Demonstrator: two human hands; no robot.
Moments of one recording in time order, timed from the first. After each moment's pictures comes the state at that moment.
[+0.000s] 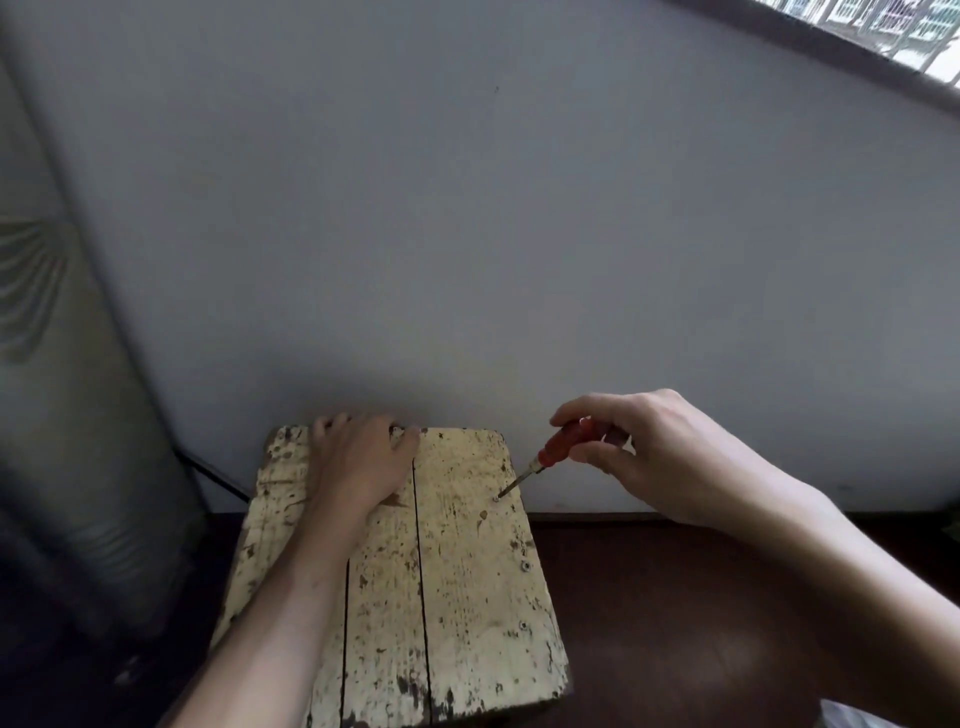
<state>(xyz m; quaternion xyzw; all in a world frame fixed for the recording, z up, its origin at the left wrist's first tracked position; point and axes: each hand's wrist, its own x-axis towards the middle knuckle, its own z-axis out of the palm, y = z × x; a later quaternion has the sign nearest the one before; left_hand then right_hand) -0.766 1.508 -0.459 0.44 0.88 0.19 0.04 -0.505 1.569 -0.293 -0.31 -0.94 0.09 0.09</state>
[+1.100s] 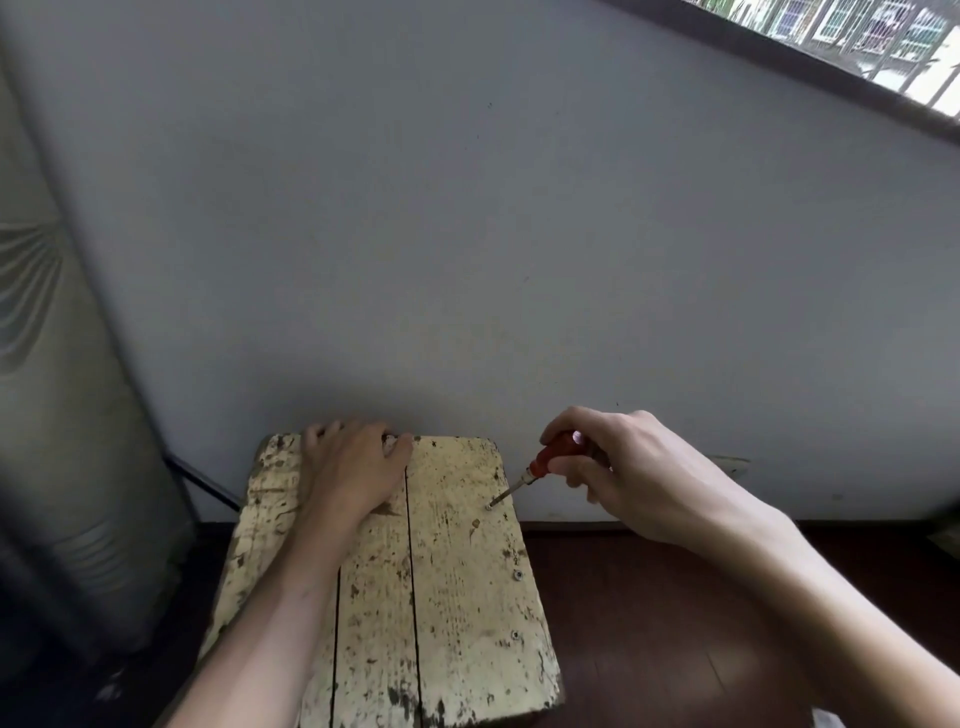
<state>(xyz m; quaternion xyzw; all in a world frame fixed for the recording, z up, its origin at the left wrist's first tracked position) -0.768 1.509 -0.464 0.44 0.88 0.20 0.04 -0.508 1.563 -0.304 -0.34 -0.93 0.13 0.09</state>
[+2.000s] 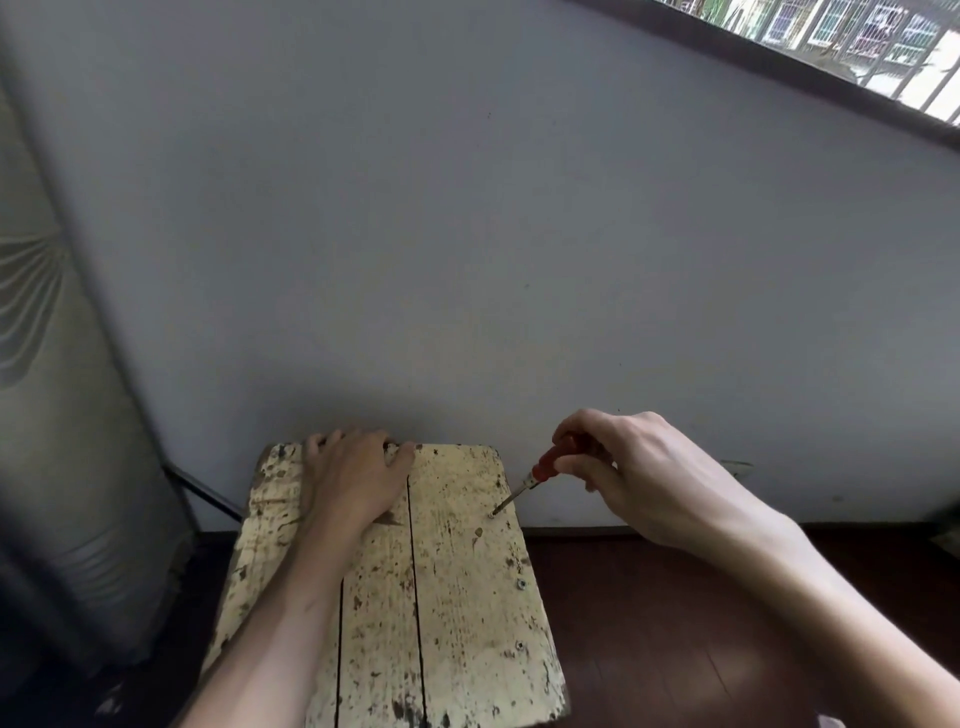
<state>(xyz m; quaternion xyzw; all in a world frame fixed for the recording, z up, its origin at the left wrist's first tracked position) -0.767 1.510 -0.460 0.43 0.88 0.19 0.05 -0.507 1.566 -0.302 -0.34 -0.93 0.08 0.10</state>
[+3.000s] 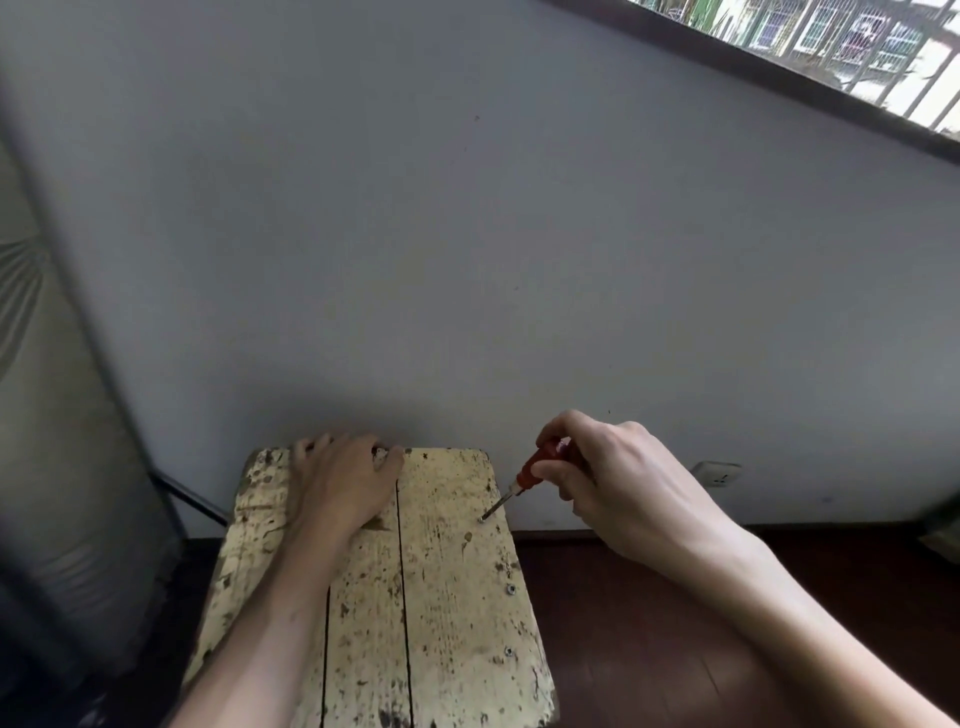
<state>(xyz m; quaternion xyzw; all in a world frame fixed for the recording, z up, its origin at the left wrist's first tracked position) -0.766 1.508 -0.457 0.44 0.88 0.19 0.05 -0.515 1.550 -0.304 -0.37 -0.91 0.11 0.12</state>
